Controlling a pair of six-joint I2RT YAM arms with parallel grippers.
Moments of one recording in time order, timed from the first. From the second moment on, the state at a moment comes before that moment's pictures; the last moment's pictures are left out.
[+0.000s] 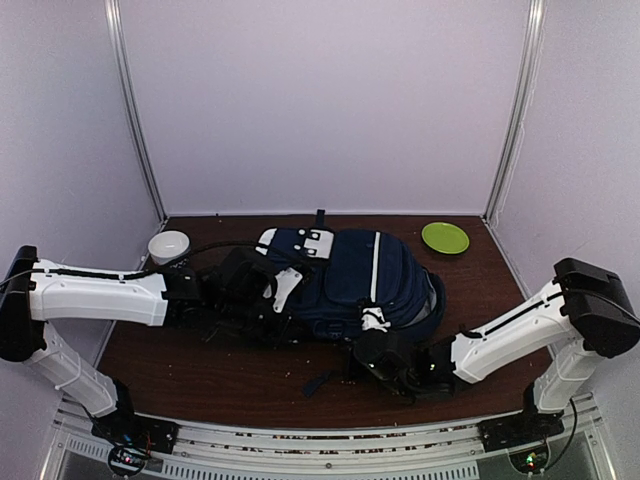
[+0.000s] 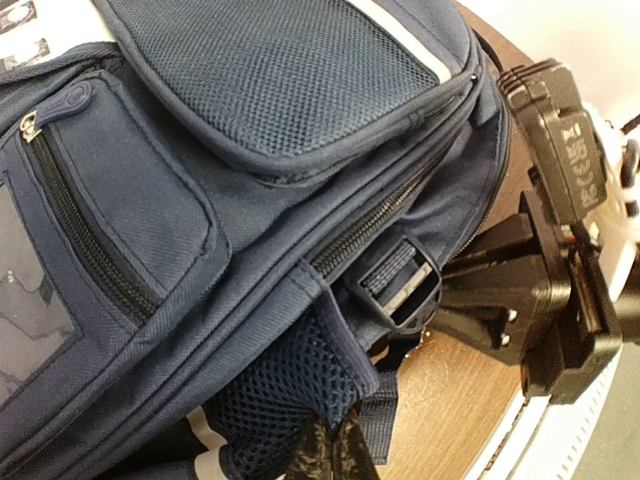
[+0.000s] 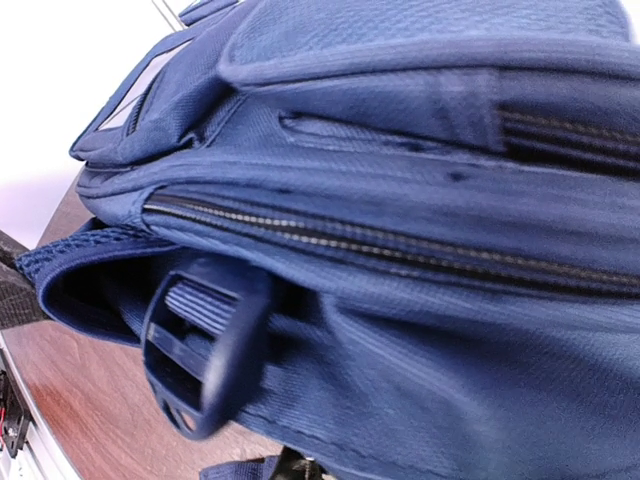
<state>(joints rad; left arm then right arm) -1.06 1.45 0.95 -0.24 0.04 -0.31 1.28 1.67 0.71 0.31 0.57 0.87</state>
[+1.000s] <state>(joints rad) -1.07 1.46 0.94 -0.22 -0.02 -0.35 1.28 1.47 0.58 0.22 0.57 0.89</state>
